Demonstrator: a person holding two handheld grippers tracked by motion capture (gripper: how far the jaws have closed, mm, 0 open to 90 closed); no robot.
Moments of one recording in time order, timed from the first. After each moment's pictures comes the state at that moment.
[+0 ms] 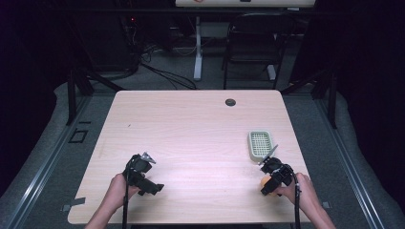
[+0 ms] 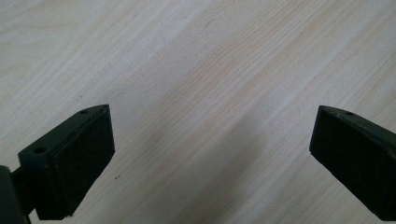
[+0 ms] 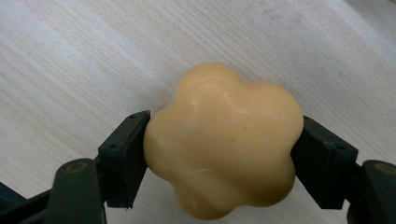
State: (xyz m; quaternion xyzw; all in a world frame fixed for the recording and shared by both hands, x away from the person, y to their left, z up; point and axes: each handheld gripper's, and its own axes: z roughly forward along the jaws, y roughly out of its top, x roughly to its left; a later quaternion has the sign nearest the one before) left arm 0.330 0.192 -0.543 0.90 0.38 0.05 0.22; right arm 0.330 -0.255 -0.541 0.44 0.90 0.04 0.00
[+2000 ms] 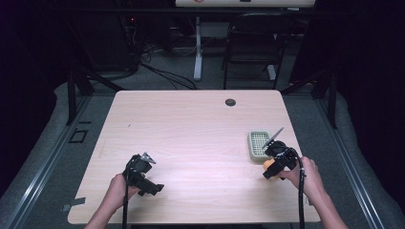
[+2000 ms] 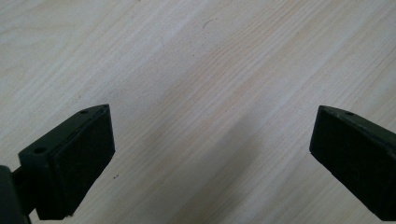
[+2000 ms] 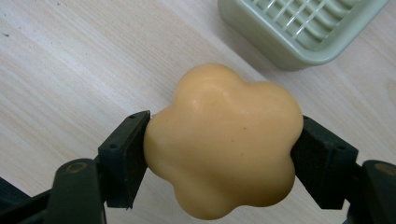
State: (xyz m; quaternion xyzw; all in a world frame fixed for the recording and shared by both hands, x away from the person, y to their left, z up) left arm 0.329 0.192 -0.542 0.90 0.38 0.04 0.22; right arm 0.355 -0.260 -0.495 0.45 0.89 0.07 0.04
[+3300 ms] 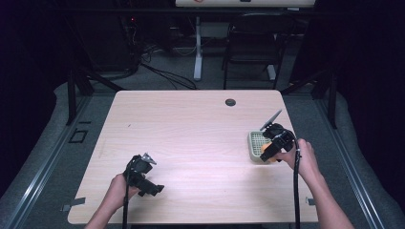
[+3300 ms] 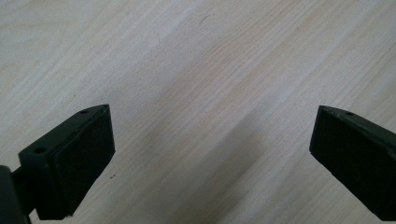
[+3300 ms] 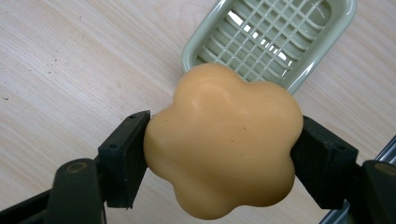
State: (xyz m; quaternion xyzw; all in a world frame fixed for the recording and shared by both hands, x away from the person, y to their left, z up) left arm 0.329 0.191 -0.544 0.90 0.37 0.04 0.21; right arm 0.398 -0.256 -0.473 0.47 0.88 0.09 0.06
